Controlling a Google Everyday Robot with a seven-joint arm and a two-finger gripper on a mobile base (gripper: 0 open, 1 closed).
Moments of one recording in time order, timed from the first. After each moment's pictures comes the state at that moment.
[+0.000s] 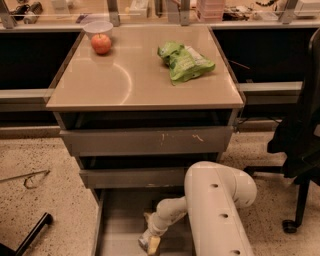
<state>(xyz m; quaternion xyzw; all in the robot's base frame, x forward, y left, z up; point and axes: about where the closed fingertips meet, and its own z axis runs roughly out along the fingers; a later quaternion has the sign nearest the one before) 0.489 0.062 0.129 -0.73 0.64 0.20 0.15</state>
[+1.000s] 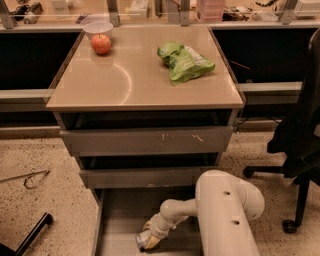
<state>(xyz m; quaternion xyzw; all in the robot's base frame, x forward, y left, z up) 0.483 0.061 0.117 -0.72 0.63 0.23 0.16</state>
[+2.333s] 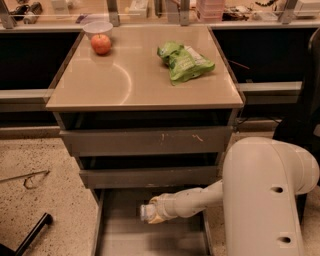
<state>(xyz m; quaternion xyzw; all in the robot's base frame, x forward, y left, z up) 0.532 0.028 0.319 -0.68 0.65 0.10 0.31</state>
